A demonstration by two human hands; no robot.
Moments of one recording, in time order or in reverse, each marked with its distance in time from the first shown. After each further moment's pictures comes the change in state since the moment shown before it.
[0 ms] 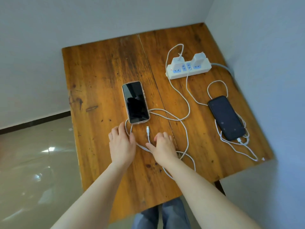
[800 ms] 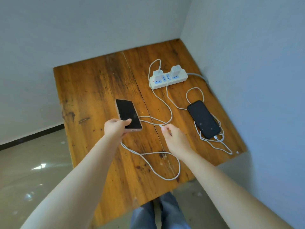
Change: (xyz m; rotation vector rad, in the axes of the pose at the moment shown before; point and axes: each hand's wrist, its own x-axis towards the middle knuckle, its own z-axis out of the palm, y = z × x) left_hand 0.044 0.081 -0.044 -0.627 -0.219 -0.571; right_hand -0.025 0.027 -0.103 0.325 0.103 0.011
